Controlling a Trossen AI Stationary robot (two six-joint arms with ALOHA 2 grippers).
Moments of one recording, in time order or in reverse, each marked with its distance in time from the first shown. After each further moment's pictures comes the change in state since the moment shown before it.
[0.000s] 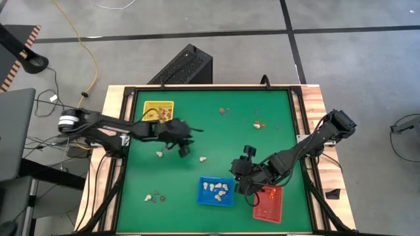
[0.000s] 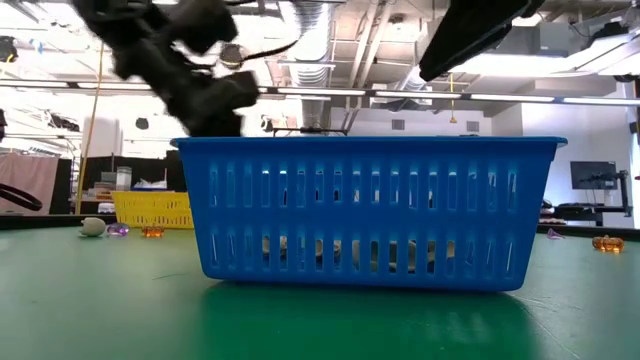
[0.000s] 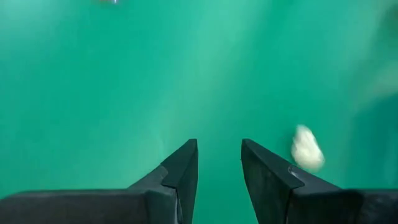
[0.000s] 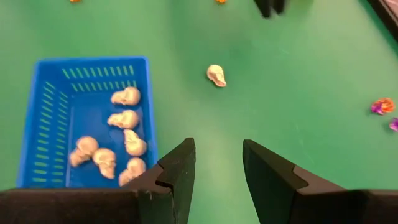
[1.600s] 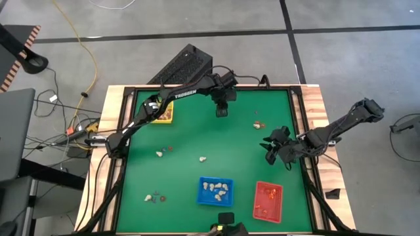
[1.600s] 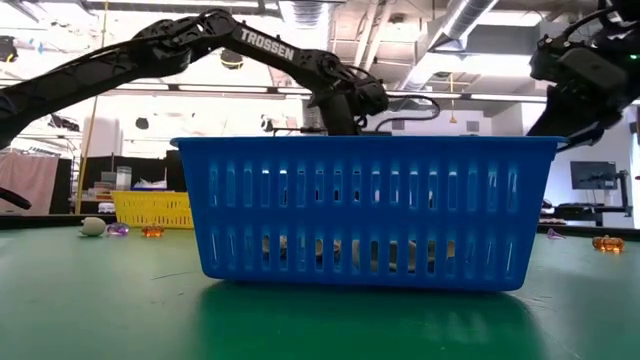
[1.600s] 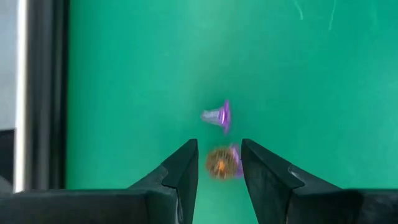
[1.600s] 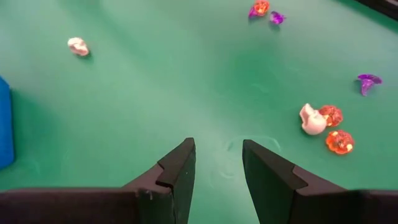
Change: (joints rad) left arm 0.365 1.113 1.716 -1.012 0.179 0.682; right arm -0.106 -0.809 -0.790 0.090 0.088 0.254
